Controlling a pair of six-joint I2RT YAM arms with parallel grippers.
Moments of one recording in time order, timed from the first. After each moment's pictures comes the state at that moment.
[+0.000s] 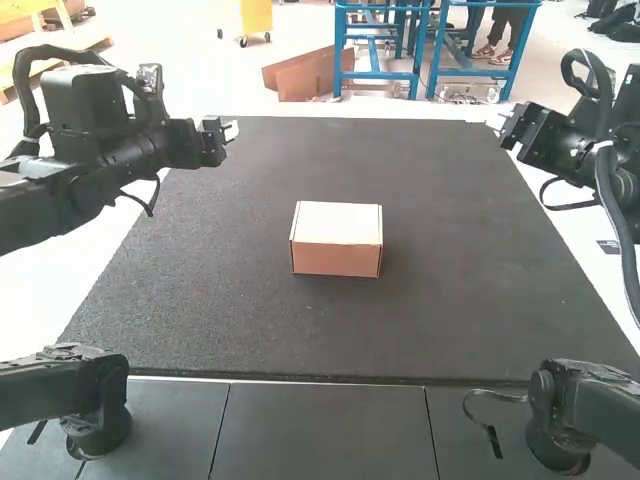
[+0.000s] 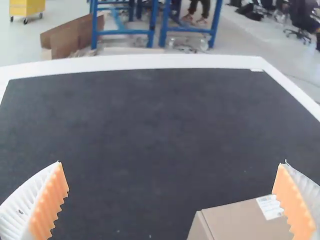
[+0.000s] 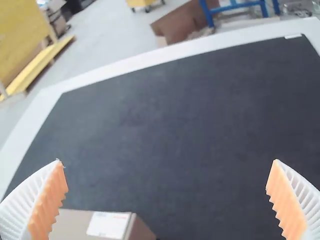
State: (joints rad) left arm -0.19 0.81 0.62 0.07 0.11 -0.11; right arm -0.04 0.75 0.67 -0.13 -0.33 0.30
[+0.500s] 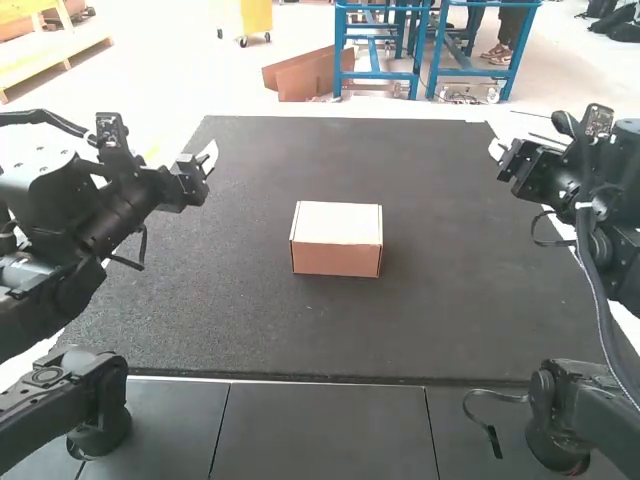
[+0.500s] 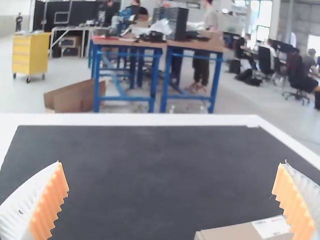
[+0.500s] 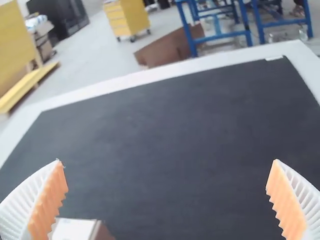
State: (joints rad) left arm -0.19 0.45 0.27 0.30 0.06 -0.14; right arm -0.04 0.66 0.42 0.13 -0.23 0.26
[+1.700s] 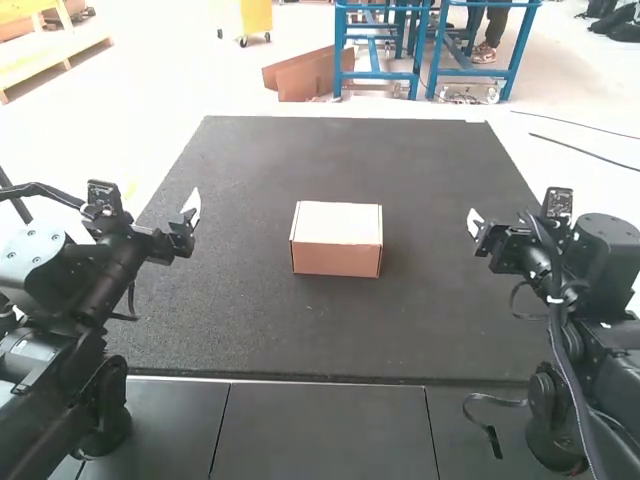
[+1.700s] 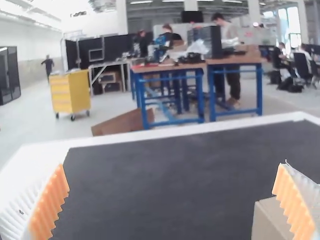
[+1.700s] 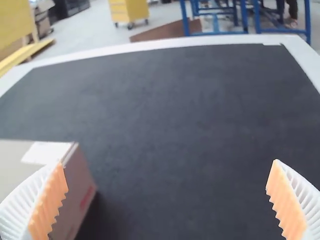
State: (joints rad) left arm -0.17 0.01 0.02 0.18 -0.02 0.07; right arm 0.07 0.36 0.06 0.19 -0.15 0.12
